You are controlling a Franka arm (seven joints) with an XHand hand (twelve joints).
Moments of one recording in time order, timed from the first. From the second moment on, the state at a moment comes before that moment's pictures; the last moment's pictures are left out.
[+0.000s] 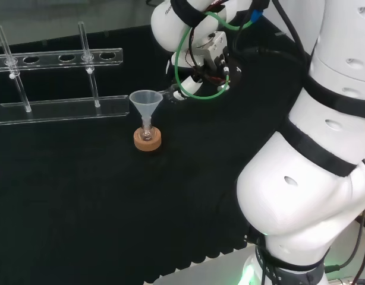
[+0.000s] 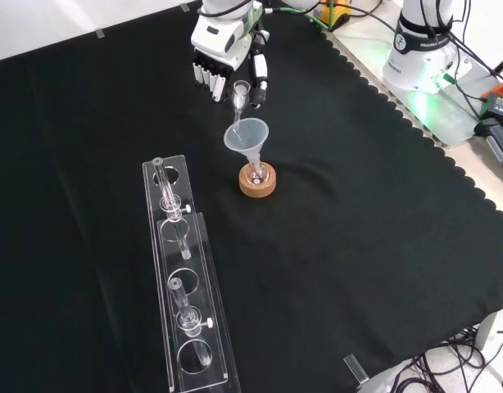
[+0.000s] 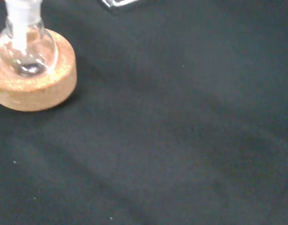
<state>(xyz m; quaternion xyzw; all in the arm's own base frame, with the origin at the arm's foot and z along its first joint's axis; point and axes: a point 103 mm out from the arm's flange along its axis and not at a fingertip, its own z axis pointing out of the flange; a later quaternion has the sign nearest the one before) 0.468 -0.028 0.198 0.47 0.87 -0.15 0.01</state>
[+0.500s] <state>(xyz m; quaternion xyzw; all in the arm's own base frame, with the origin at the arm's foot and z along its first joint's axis) 0.473 -0.020 0.216 0.47 0.85 -0.22 0.04</state>
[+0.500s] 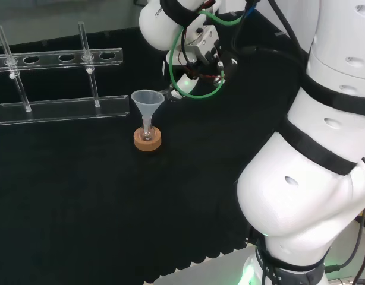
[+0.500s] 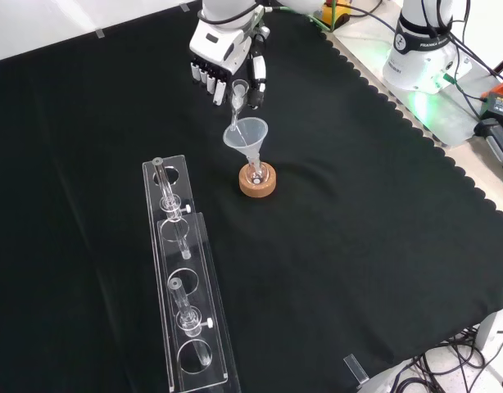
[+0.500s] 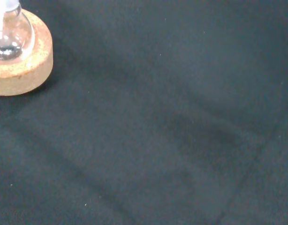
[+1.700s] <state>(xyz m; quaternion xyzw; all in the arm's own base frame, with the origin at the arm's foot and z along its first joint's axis) 0.471 0.008 0.235 0.42 0.84 -0.35 0.08</state>
